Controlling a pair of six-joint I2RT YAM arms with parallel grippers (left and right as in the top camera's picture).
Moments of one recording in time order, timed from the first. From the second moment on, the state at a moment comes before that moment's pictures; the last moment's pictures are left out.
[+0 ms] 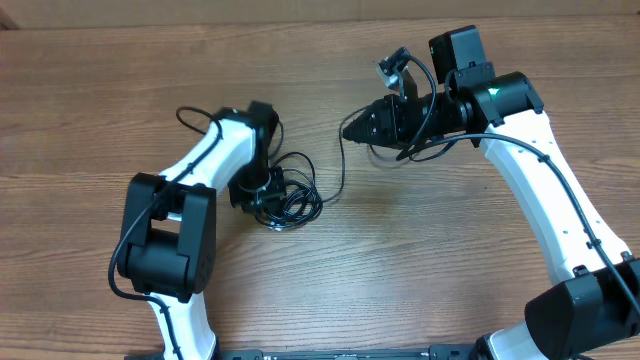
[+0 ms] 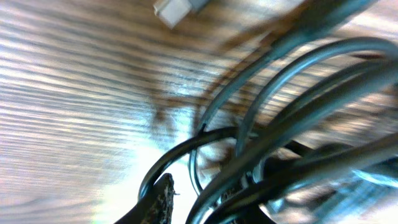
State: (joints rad) left arm -0.25 2.02 1.42 -1.16 0.14 -0.43; right arm 0.28 1.70 1.61 -1.00 -0.84 0.25
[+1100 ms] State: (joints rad) left arm -0.24 2.02 1.35 -1.09 0.17 -0.44; right arm 0.50 1.92 1.60 -0.93 -0.56 0.38
